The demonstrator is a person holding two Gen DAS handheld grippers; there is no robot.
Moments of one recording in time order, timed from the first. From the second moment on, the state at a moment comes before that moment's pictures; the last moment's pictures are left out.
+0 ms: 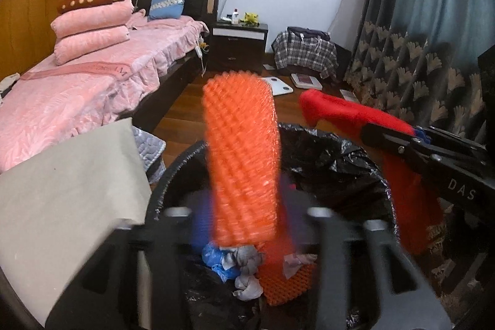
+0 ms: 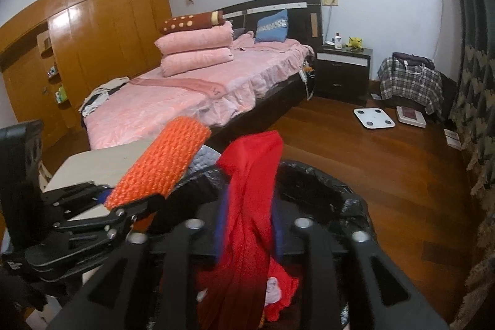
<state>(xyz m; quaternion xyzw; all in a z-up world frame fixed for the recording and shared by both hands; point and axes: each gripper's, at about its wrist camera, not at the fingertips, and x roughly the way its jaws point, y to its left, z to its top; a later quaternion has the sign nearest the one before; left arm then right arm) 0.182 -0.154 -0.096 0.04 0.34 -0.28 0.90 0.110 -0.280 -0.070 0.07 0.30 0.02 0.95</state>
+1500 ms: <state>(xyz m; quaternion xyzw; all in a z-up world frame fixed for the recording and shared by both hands) 0.055 -0.027 0.011 0.01 0.26 -0.15 0.95 0.006 -0.189 0.016 0.02 0.24 0.09 0.97</state>
